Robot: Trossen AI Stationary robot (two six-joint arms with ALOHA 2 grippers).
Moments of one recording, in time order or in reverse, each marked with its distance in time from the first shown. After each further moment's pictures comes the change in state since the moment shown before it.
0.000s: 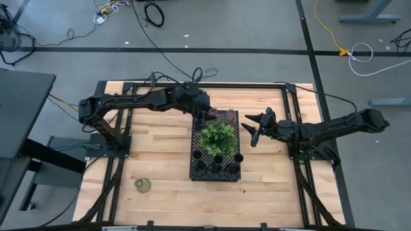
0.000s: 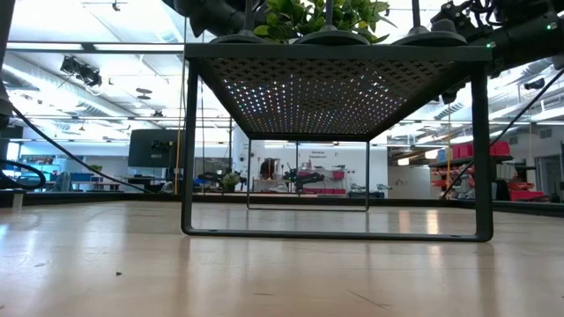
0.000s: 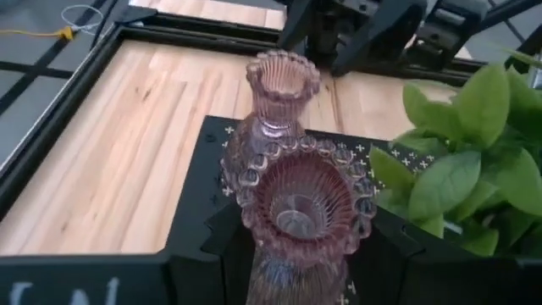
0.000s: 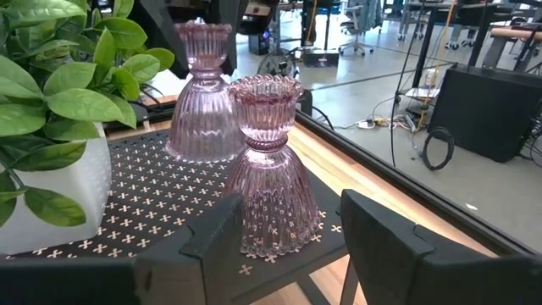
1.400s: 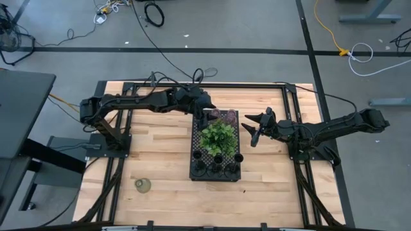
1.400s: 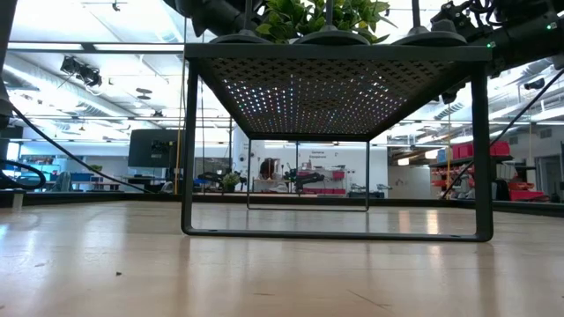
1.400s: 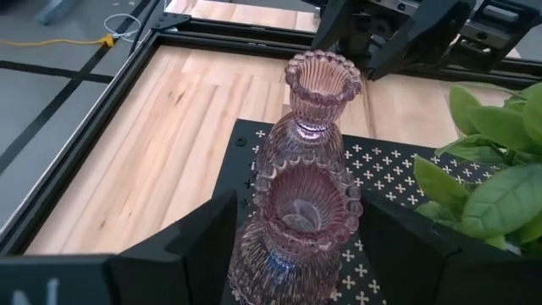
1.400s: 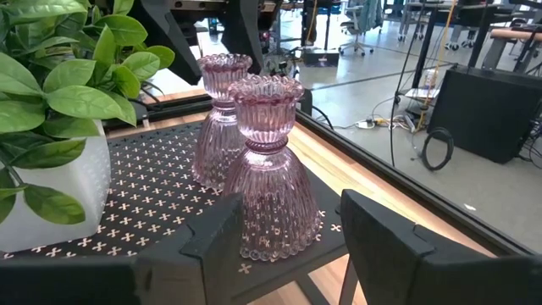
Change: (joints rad) left arm -0.015 0.017 0.000 0.022 -0.113 0.008; right arm 0.000 0.000 0.000 -0.002 0.000 -0.005
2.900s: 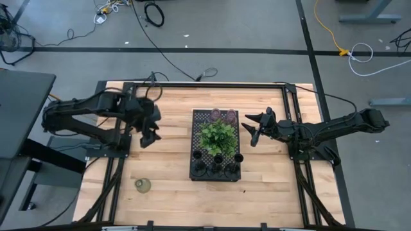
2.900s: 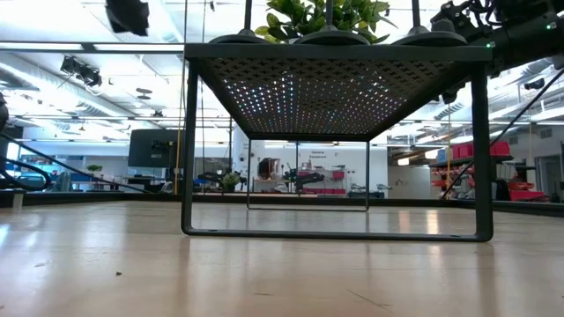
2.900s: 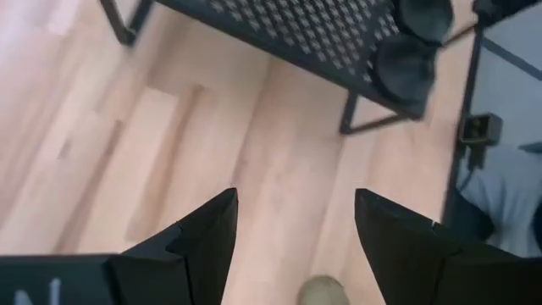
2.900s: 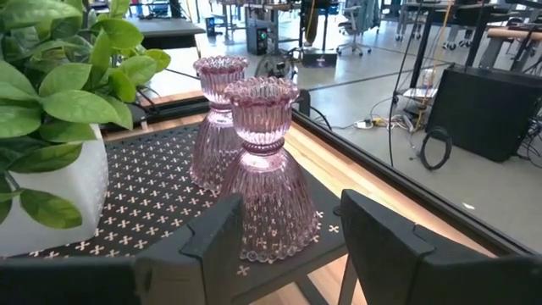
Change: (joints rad) left arm -0.232 -0.543 -0.002 -1.005 -0.013 -0.400; right arm 0.000 0.000 0.001 0.002 0.007 0.006
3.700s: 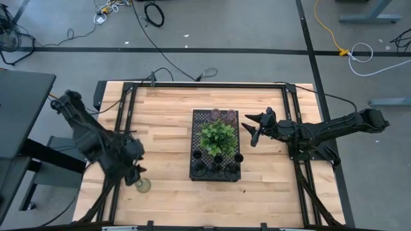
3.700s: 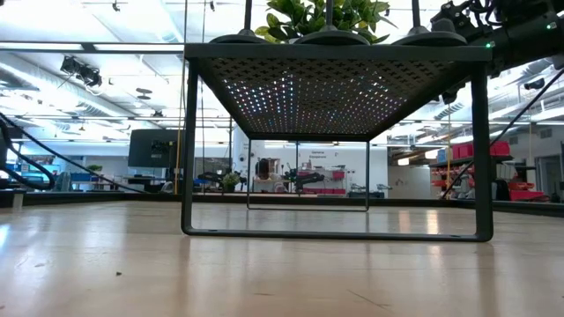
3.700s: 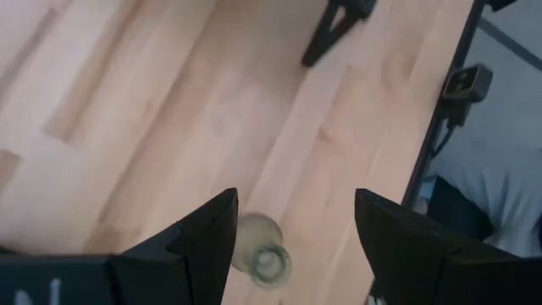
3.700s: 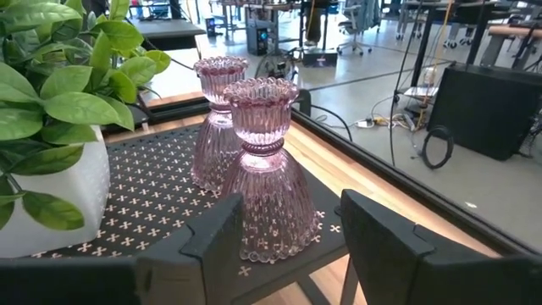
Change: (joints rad) left arm -0.842 0.064 0.000 -0.082 -0.451 -0.859; right arm 0.000 0.000 0.000 0.001 -0.002 0.010
